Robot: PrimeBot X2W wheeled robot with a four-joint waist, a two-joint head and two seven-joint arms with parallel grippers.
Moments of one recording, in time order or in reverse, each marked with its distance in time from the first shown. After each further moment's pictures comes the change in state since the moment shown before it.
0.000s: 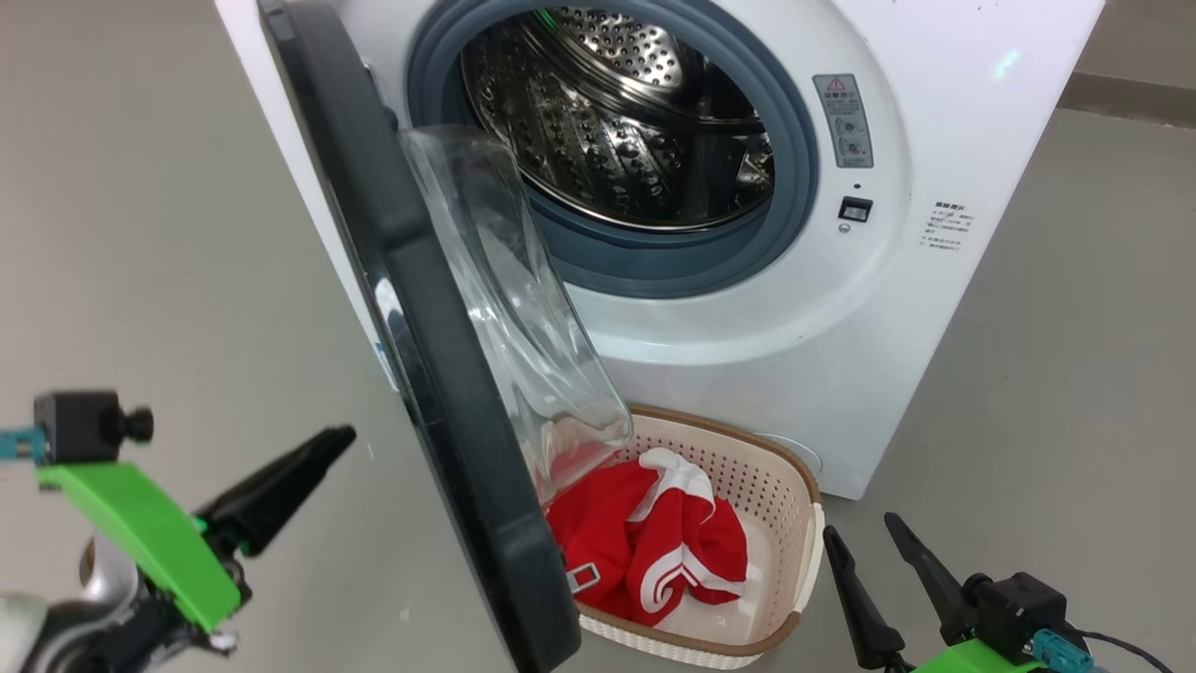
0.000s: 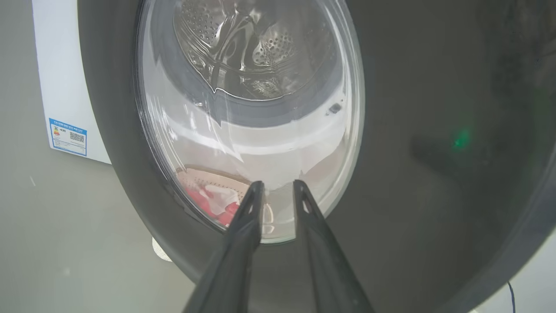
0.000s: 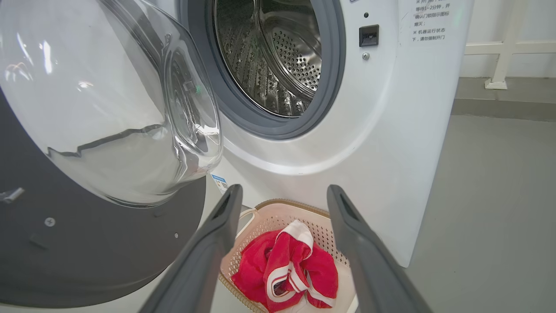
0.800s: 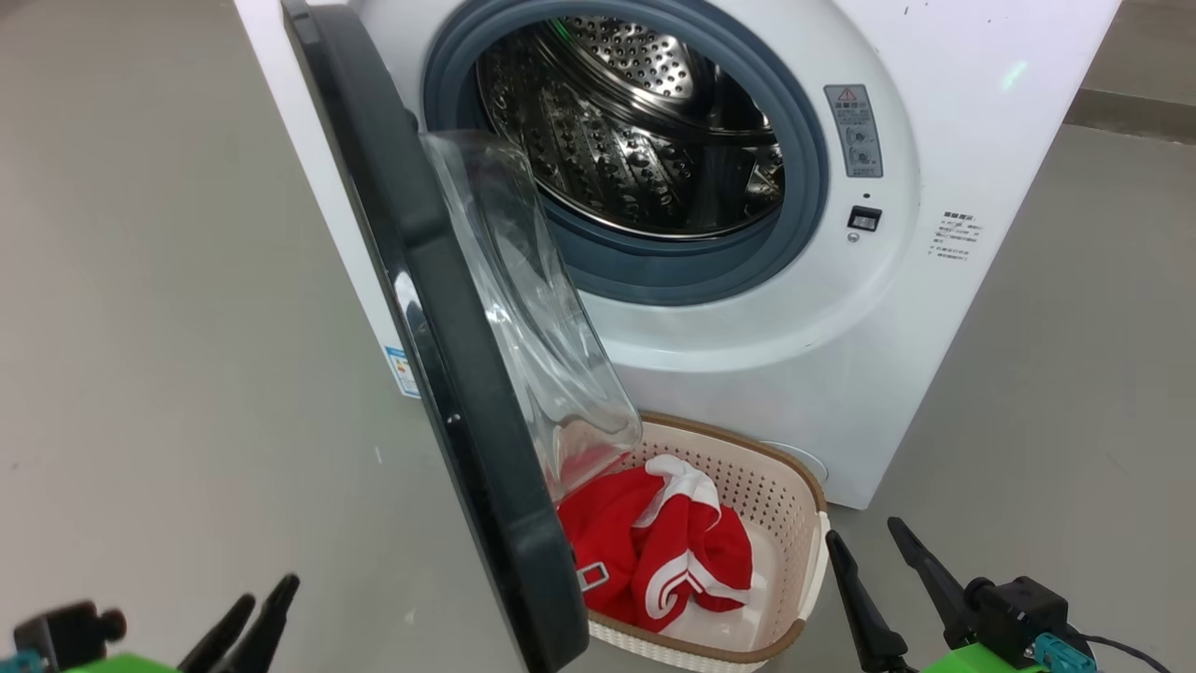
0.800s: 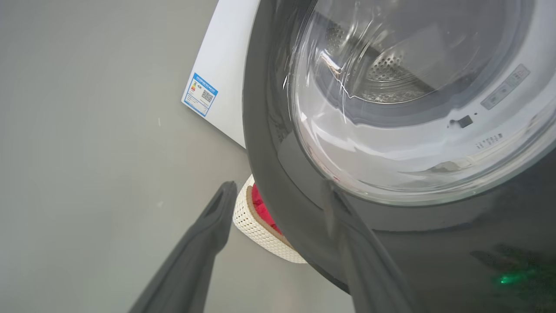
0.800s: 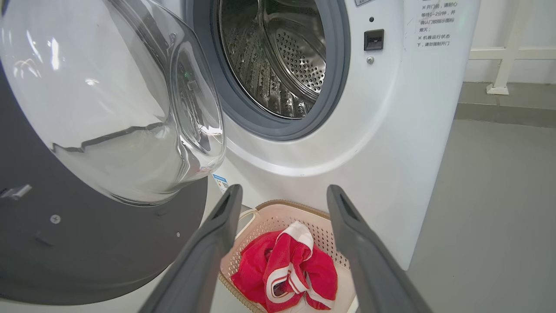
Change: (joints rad) left arm 0.218 -0.033 -0.081 0.269 0.065 0.000 -0.407; right arm 0.012 -0.001 -0.005 0.000 -0.008 0.000 0.000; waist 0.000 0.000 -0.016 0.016
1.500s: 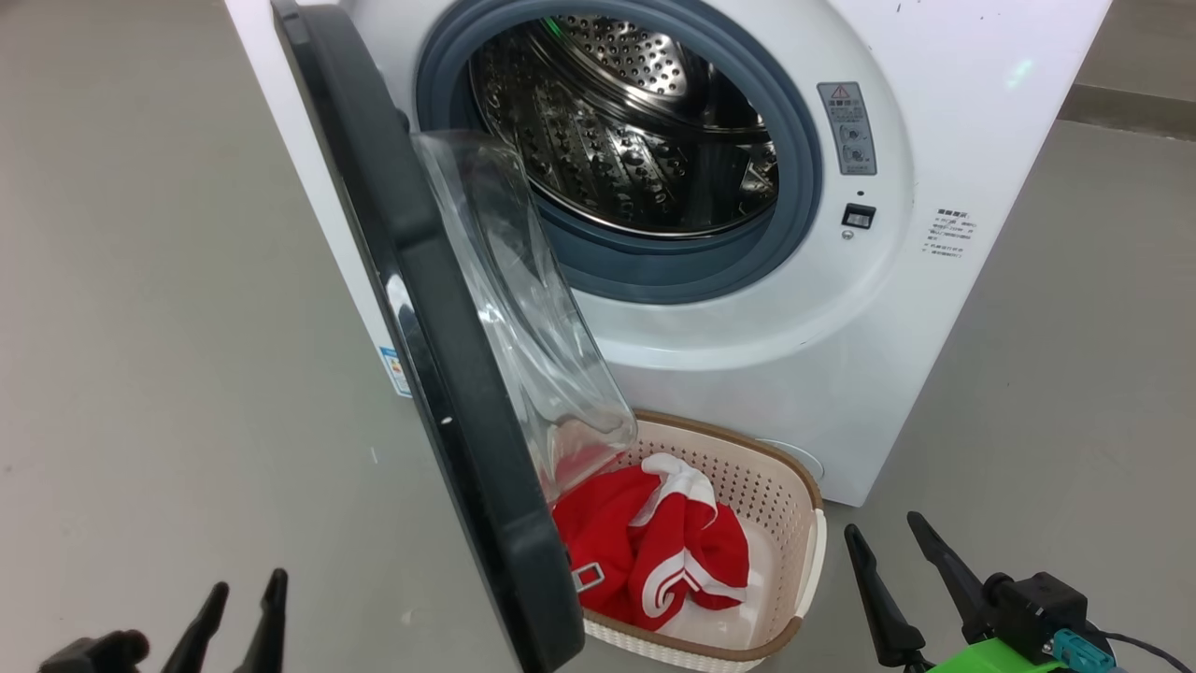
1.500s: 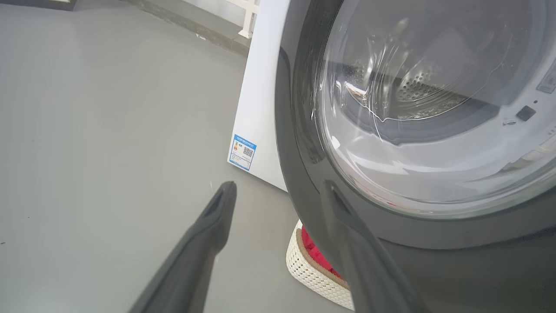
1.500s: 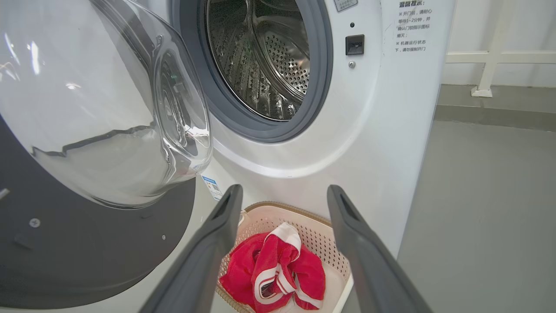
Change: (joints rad) left arm 0.016 -0.204 0.151 0.183 0.506 0.000 -0.265; right arm 0.000 -0.015 -0.026 -0.002 -0.002 0.000 0.000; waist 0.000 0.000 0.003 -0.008
